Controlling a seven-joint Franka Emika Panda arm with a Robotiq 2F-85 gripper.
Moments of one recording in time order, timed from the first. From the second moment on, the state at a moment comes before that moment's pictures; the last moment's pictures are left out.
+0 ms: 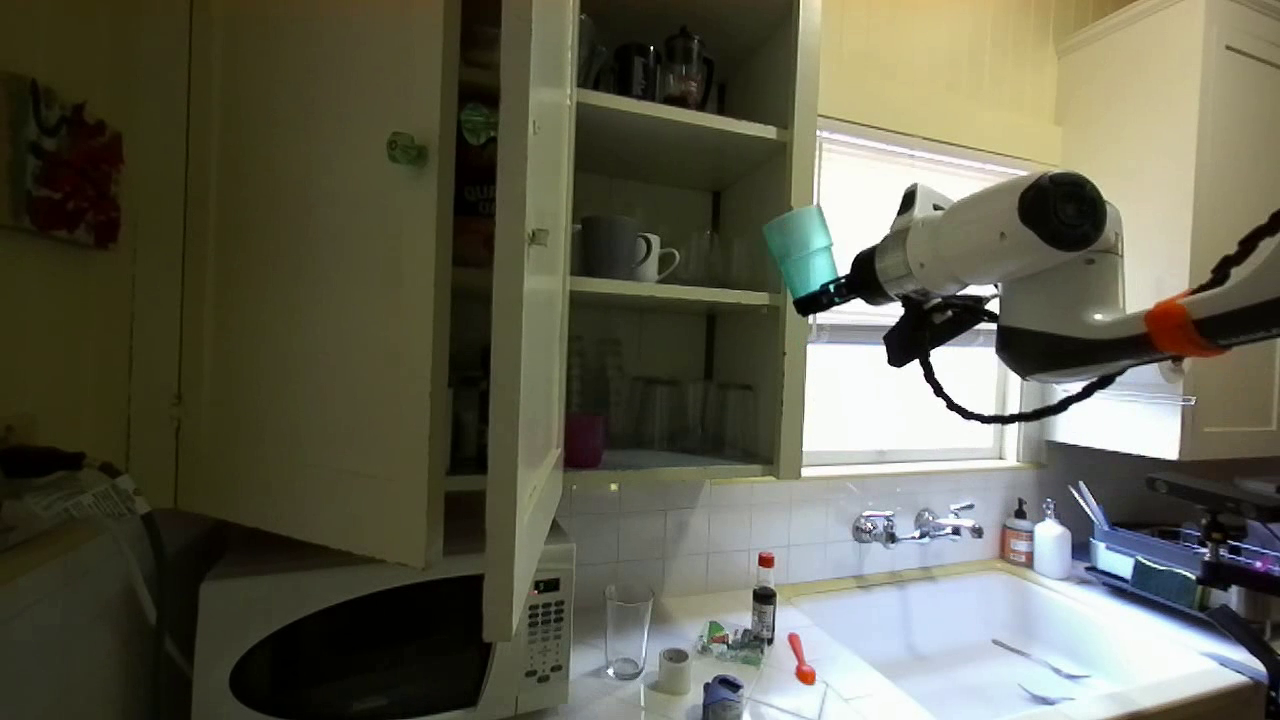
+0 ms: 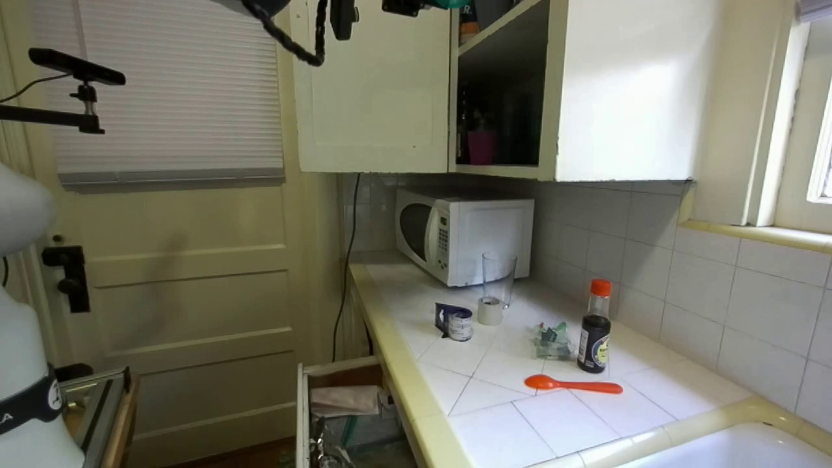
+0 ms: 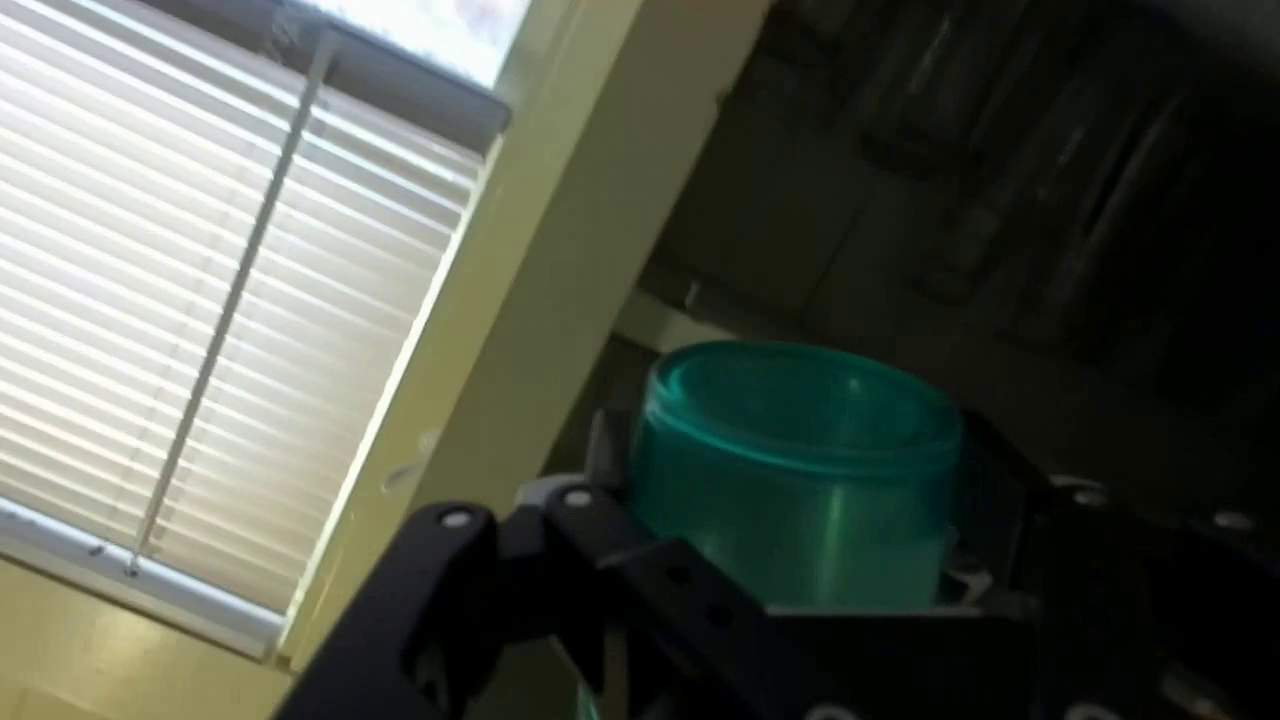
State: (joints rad) arm -0.19 -0.49 -0.10 -2.14 -1.57 3.10 1.06
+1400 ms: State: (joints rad) arm -0.02 -0.19 -0.14 -1.71 -1.81 3.22 1.54
